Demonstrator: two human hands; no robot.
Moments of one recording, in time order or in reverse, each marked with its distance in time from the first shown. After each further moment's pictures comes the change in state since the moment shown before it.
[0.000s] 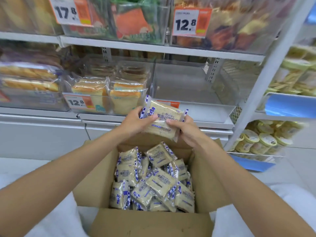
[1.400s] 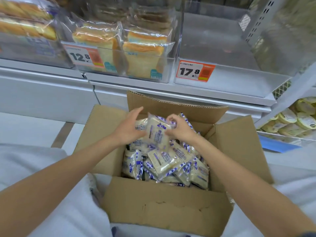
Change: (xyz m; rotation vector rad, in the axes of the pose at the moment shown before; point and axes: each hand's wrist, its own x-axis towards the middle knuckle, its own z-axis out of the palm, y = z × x) left_hand -0.027 -0.160 -0.008 0.369 -0.120 -0.106; right_hand 0.042 0.138 0.032 -0.684 -0.150 0.097
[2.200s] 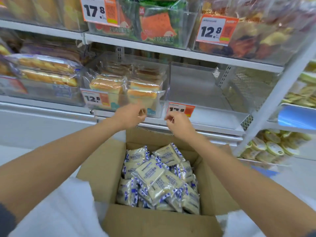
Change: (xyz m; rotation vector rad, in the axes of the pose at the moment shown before) left_hand 0.034 0.094 -0.117 0.418 0.171 0.259; right_hand -0.029 -0.130 -0.062 -0.530 0.367 -0.328
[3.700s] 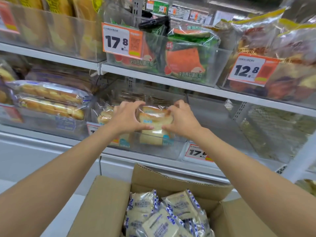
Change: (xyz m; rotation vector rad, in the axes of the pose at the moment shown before) left_hand 0.082 -0.079 -0.059 -0.128 0.277 -0.093; right_hand 0.147 -0.065 -0.023 -0.362 0.064 -0.169
